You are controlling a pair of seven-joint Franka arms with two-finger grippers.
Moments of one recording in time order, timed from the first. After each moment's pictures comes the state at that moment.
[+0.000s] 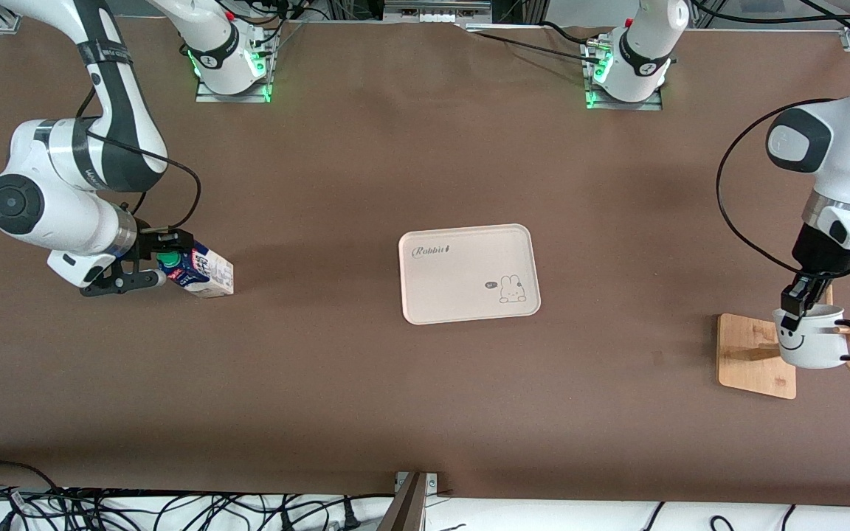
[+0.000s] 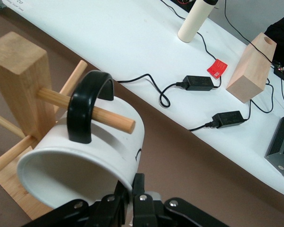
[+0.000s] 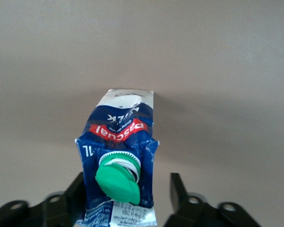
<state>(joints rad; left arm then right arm) 0.16 0.15 -0.06 -2.15 -0.13 3.00 -0.40 0.16 0.28 -0.11 -1.89 0.00 2.00 -0.12</state>
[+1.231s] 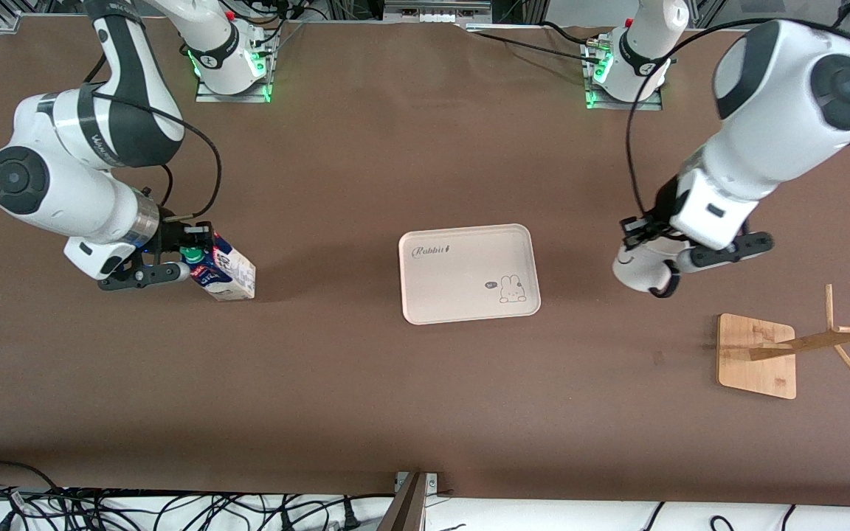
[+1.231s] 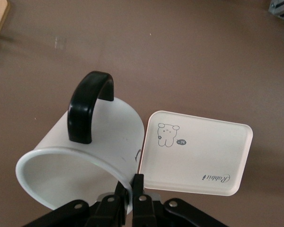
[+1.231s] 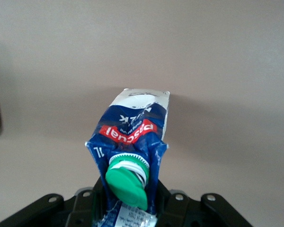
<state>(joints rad) -0.03 0.21 -0.30 -1.64 -0.07 1.86 -0.59 0.28 0.26 -0.09 -1.75 0.10 1.88 0.02</state>
